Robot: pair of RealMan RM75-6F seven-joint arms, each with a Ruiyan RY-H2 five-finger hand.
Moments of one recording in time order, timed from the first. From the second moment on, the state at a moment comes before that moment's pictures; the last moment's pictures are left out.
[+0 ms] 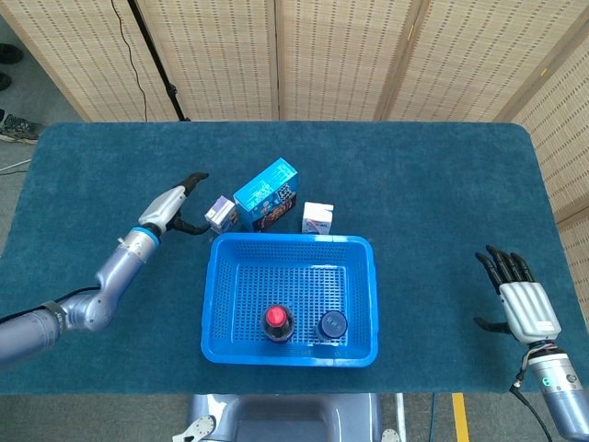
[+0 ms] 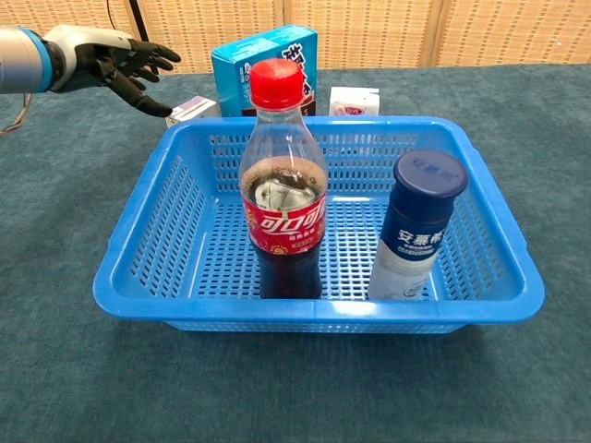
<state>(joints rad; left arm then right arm) -0.94 -1.38 -0.23 -1.31 0.78 0.59 -0.28 0.23 -1.16 0.05 -1.46 -1.49 1.29 0.11</state>
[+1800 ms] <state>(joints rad) -0.65 -1.03 -0.31 -1.87 1.08 0.92 -0.27 0.23 -1.15 0.03 -1.50 -1.52 1.29 0.12</state>
